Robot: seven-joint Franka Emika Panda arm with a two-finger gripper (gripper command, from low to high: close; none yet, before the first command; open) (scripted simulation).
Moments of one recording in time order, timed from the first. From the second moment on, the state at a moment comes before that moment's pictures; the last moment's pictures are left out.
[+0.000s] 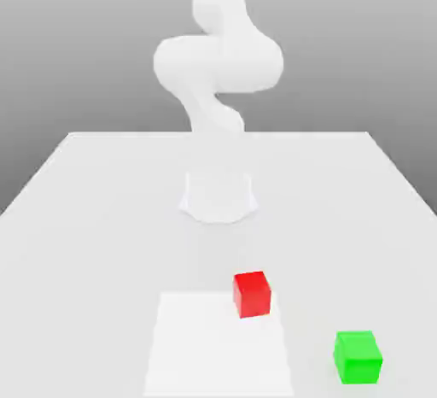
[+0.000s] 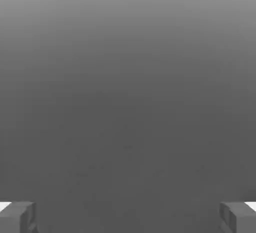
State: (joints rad) arm 0.01 -0.74 0.00 -2.36 0.01 2.35 0.79
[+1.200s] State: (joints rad) arm 0.12 0.06 0.04 -2.90 -0.01 2.96 0.76
